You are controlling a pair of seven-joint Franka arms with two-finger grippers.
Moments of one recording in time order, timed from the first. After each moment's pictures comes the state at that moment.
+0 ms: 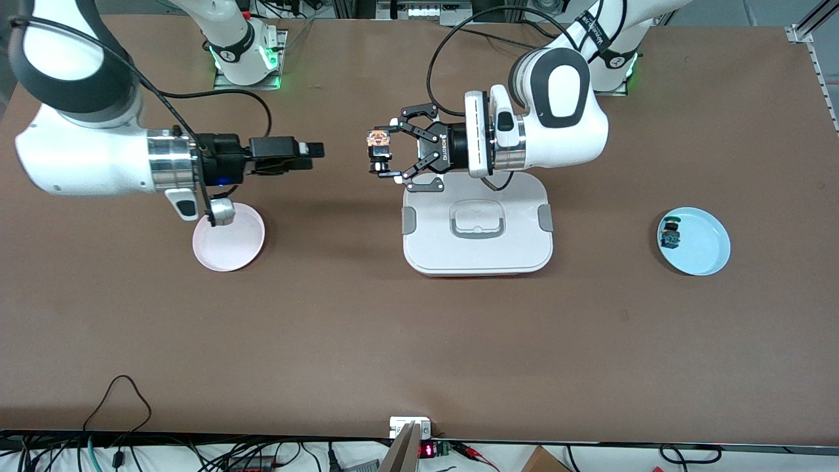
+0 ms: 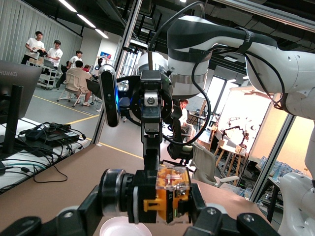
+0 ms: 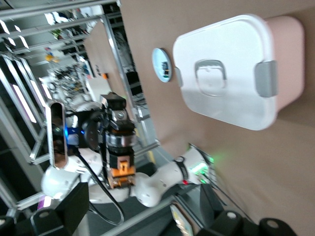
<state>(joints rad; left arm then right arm) 0.22 0.44 -0.99 -1.80 -1.72 2.45 1.94 0.22 0.22 0.01 -1.72 1.23 1.70 0.01</state>
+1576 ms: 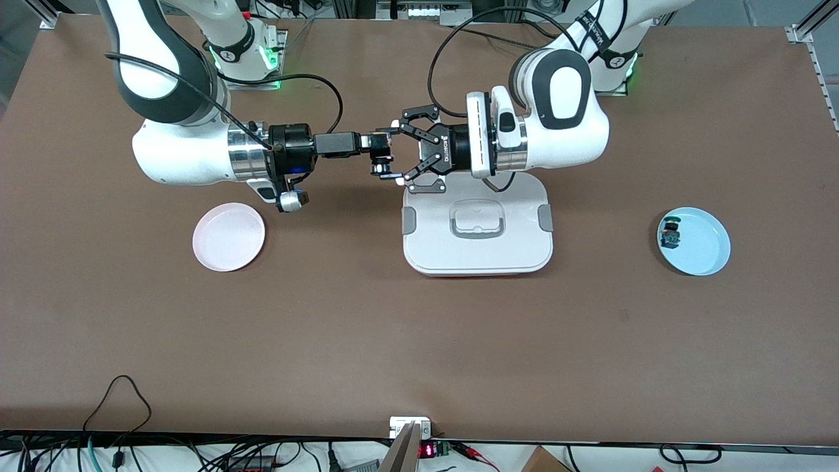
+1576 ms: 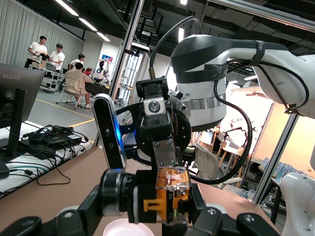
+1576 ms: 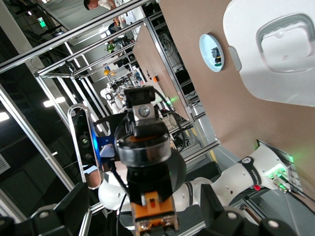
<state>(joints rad) 0.23 0.44 -0.99 -1.80 -1.73 2.45 1.96 0.38 0.21 0.02 -1.84 1.58 1.84 0.01</state>
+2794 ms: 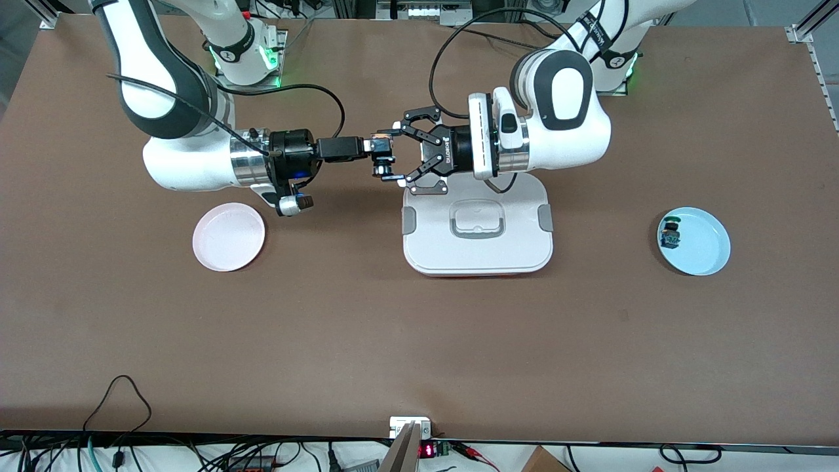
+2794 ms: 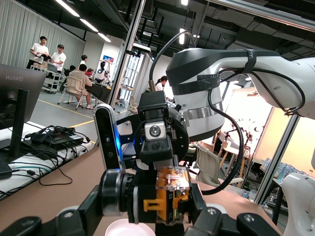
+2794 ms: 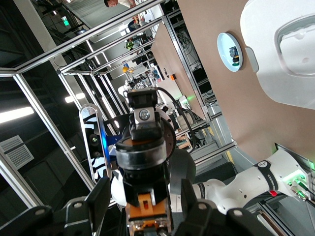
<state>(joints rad) 0.23 0.44 -0.99 -1.80 -1.73 2.45 1.96 0.37 0.23 0.01 -1.87 1.67 1.82 -0.09</state>
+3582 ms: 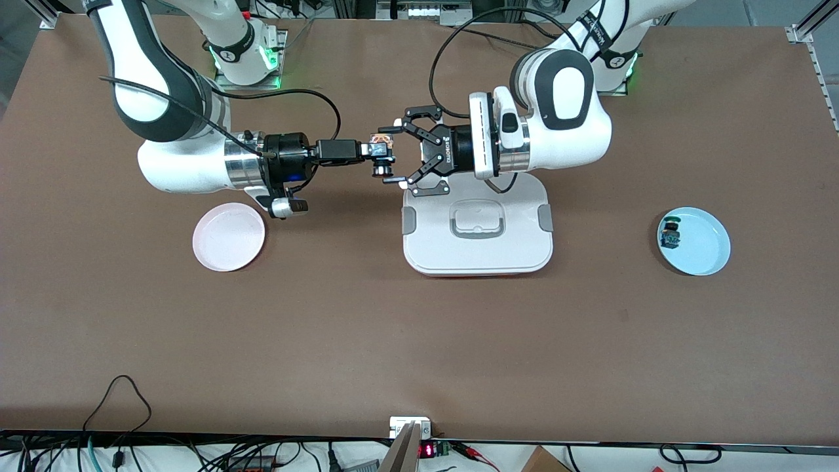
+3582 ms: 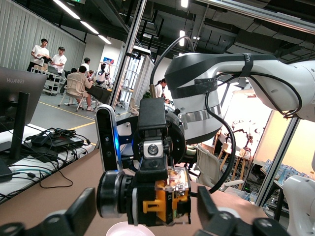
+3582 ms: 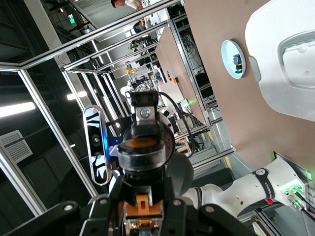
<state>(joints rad) 0.23 0.44 -0.99 -1.80 -1.74 2.45 1.96 0.36 0.23 0.01 -1.87 1.67 1.81 -0.14</state>
